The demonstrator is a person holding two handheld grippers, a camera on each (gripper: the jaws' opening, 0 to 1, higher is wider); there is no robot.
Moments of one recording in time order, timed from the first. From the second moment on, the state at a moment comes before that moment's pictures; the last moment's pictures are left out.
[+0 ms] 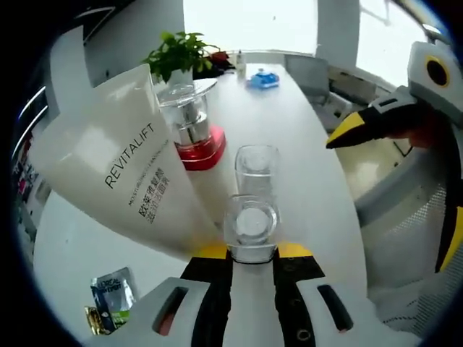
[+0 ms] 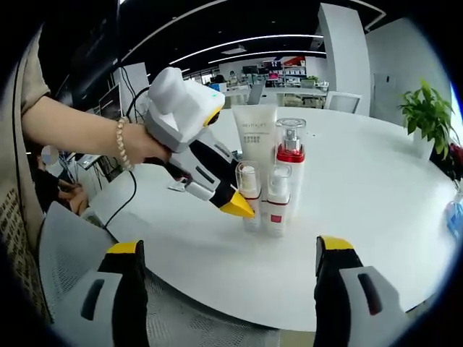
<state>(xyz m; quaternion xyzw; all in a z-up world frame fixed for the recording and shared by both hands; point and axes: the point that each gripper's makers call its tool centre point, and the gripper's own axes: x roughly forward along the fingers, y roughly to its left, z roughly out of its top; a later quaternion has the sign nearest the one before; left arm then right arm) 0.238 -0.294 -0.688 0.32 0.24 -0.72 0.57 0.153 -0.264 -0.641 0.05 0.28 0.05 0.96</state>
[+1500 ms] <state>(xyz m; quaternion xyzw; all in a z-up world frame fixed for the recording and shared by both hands) 0.243 -0.252 -0.679 0.30 0.28 -0.68 0.60 0.154 -0.258 -0.640 0.05 0.28 0.07 0.96</state>
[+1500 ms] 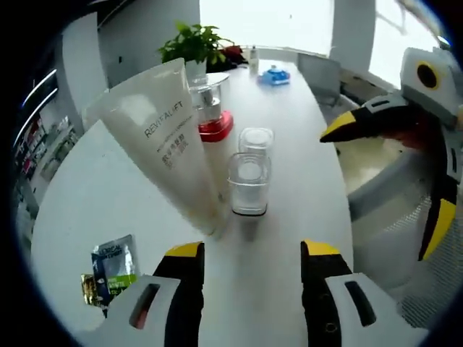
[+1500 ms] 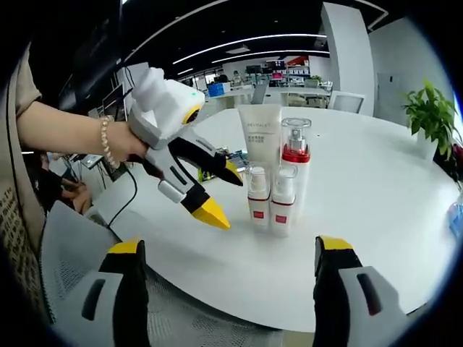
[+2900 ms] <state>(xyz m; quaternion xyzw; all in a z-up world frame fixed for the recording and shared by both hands) 0.237 -0.073 -0.664 0.13 0.38 -0.48 0.78 0.150 -0.230 -0.642 0.03 0.29 0.14 0.95</state>
